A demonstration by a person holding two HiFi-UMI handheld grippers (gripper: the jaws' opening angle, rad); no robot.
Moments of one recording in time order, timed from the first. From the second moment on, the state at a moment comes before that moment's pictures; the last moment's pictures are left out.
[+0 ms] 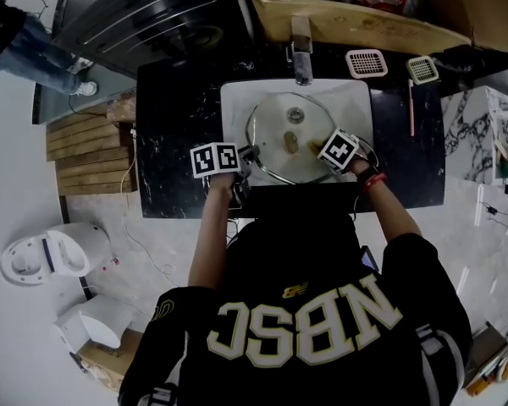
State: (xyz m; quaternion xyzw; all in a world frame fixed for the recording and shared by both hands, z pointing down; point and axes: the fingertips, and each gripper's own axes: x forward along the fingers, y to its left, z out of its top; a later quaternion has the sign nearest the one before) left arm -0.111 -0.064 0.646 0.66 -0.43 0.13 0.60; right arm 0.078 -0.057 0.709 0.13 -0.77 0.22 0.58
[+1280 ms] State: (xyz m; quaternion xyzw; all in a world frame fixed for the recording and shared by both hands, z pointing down) left arm -0.117 -0.064 0.645 0.66 -0.44 0.14 0.60; right arm 0.024 -0.160 0.739 0.24 -0.79 0.23 0.51
